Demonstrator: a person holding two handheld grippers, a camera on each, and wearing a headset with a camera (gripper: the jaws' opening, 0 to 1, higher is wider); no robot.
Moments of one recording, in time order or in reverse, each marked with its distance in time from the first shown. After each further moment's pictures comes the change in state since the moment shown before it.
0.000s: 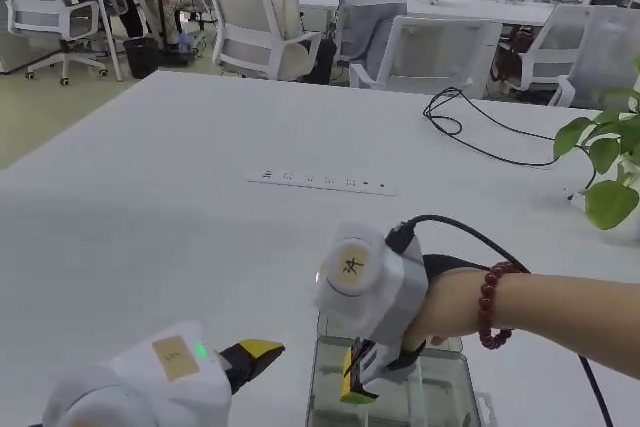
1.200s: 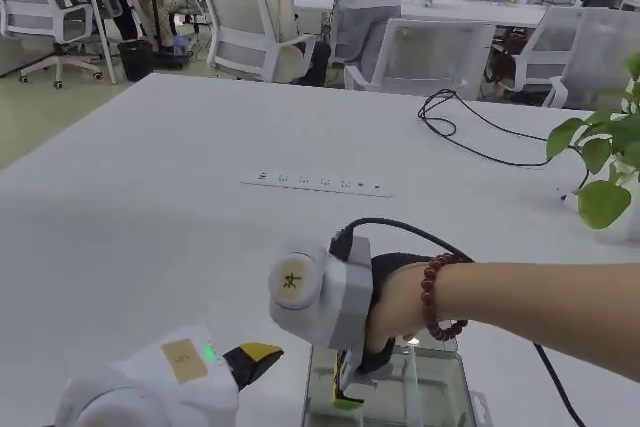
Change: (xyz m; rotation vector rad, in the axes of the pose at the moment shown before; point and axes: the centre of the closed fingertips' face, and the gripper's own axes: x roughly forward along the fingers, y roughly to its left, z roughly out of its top) left arm 0.004 -0.001 -0.002 0.010 0.021 0.002; right arm 0.010 0.000 -0.005 -0.014 0.161 -0.012
